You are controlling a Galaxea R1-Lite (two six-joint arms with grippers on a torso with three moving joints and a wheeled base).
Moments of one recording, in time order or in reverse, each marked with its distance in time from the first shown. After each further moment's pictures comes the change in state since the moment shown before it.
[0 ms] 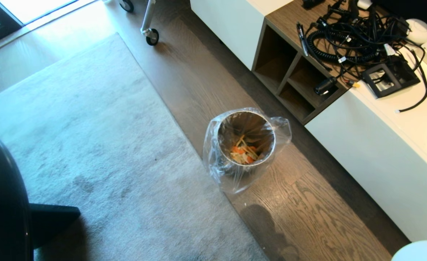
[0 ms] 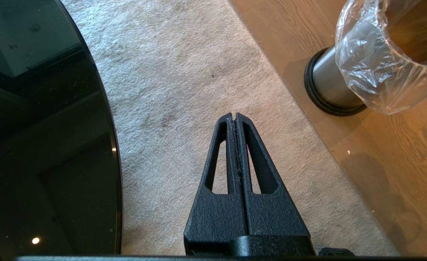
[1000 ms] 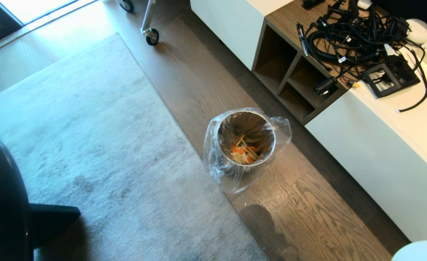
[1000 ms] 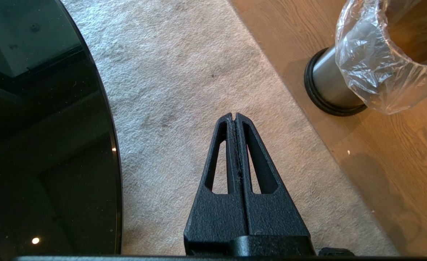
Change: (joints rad) left arm 0.000 0.000 0.000 0.000 0.000 0.001; right arm 0.000 0.000 0.000 0.000 0.000 0.000
